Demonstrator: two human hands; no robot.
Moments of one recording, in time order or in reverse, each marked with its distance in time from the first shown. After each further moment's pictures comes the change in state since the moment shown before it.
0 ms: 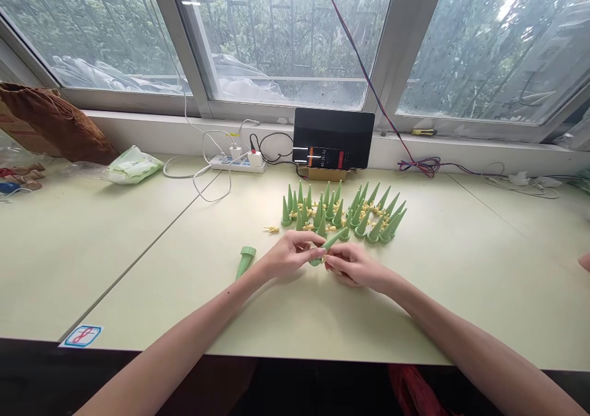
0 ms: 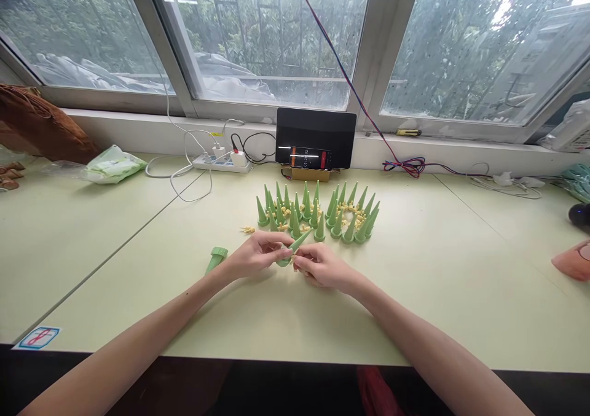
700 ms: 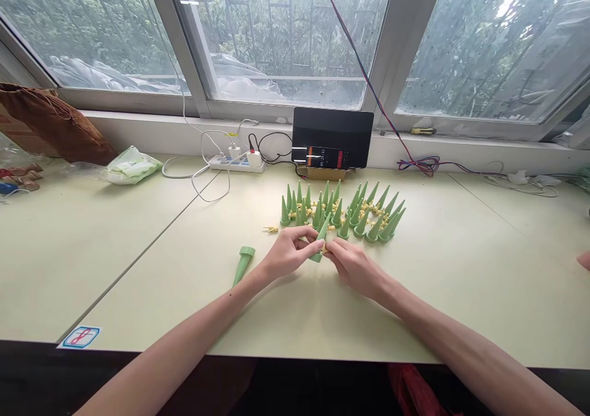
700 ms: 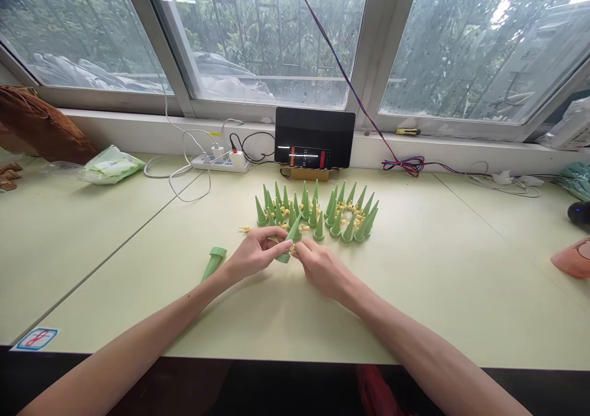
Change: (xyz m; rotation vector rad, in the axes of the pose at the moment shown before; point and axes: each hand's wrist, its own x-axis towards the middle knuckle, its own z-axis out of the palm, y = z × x) left_hand 0.000 0.007 0.009 -0.028 0.179 -0.051; right_hand 0.004 0.014 0.005 -1.059 0.358 -0.565
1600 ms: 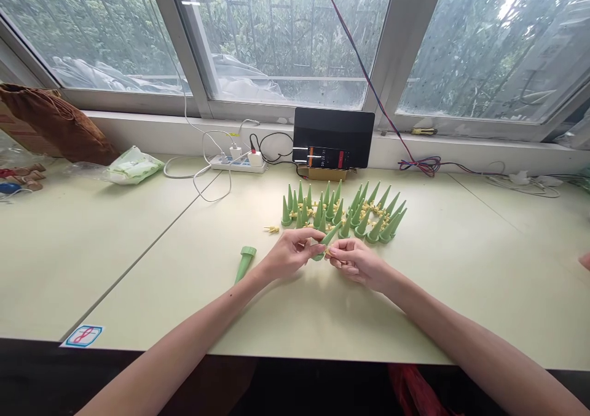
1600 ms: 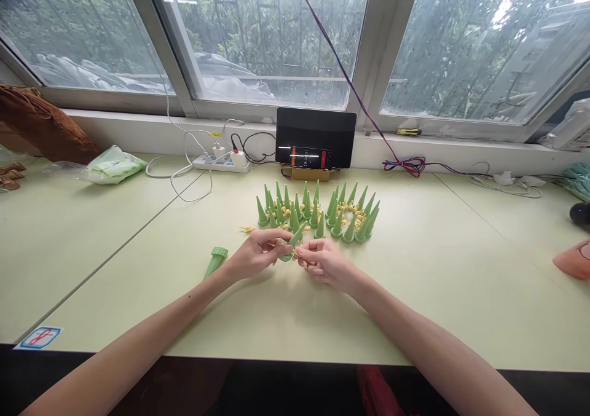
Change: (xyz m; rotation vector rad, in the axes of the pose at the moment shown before) left_hand 0.001 -0.006 -0.002 0.030 -0.021 0.085; right_hand 0.010 -0.002 -0.018 1.368 -0.223 0.801
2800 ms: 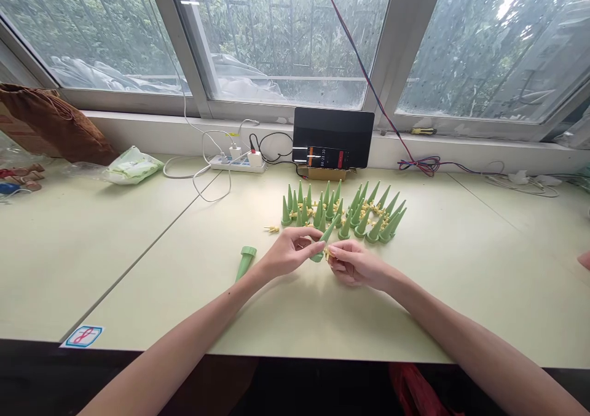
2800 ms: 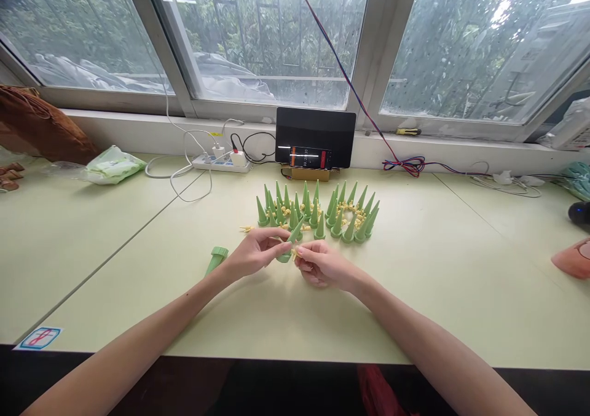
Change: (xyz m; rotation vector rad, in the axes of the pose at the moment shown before) left_hand 0.000 0.007 -0.002 -0.064 -0.030 -0.039; right_hand 0.001 0.002 -0.002 -0.097 -0.141 -0.038
